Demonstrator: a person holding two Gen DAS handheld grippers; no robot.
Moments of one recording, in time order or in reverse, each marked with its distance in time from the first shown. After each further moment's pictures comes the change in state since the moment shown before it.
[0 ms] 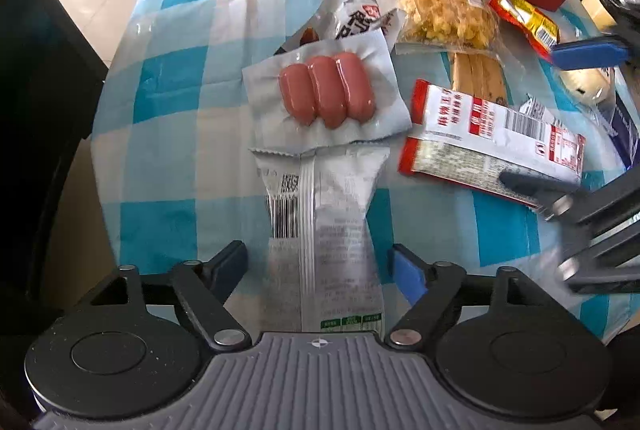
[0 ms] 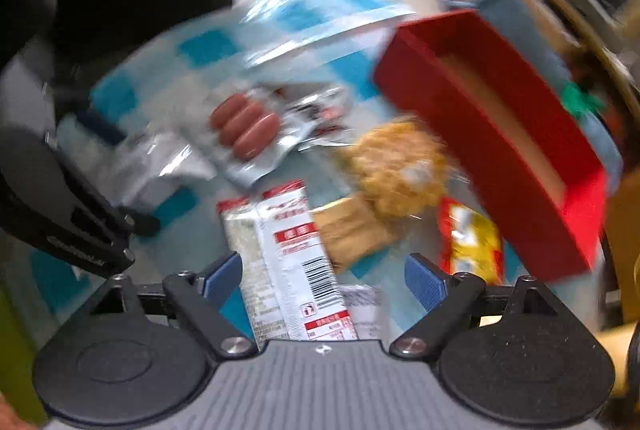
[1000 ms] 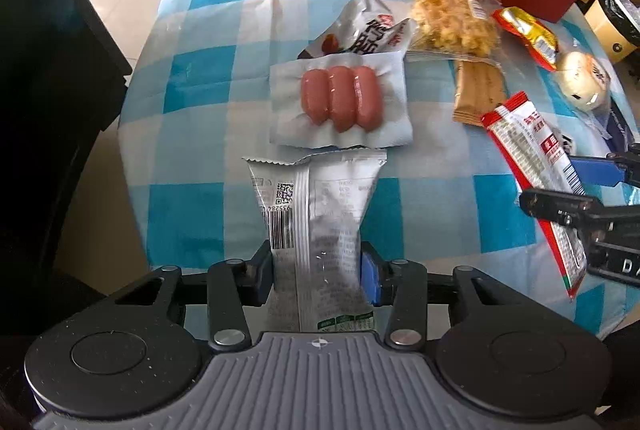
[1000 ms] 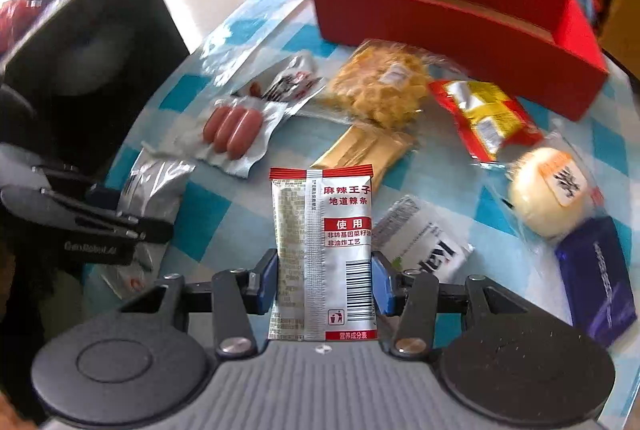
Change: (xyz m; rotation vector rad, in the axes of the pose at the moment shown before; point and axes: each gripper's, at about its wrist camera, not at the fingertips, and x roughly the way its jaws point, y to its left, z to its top) left arm -0.019 0.010 -0.004 -0.029 -0.022 0.013; right arm -0.024 -0.022 -0.069 0.647 -0.128 0.138
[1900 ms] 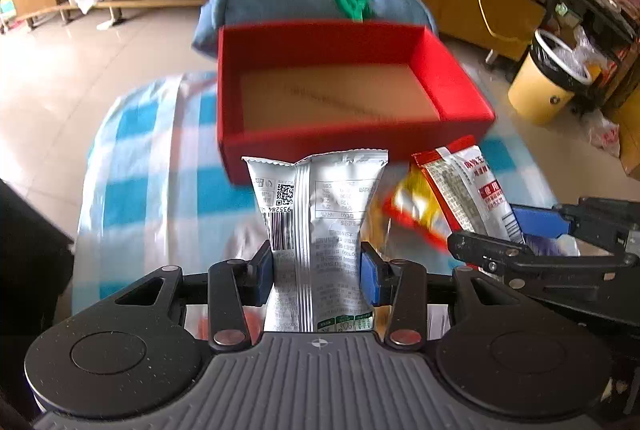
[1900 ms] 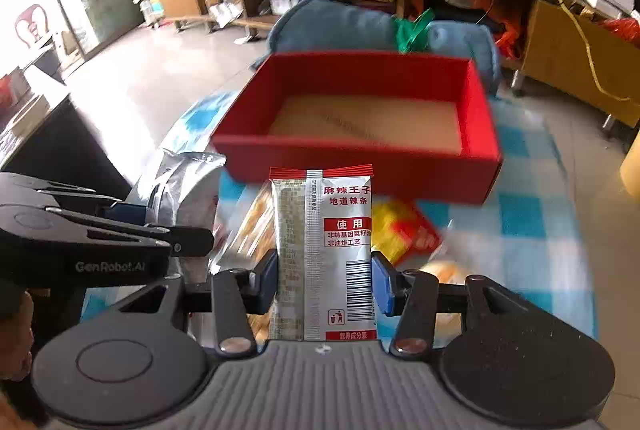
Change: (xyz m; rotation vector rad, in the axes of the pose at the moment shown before) left arm -0.044 -0.066 0.121 0.123 -0.252 -0.121; right arm -0.043 -0.058 0.066 0.187 -0.219 -0.125
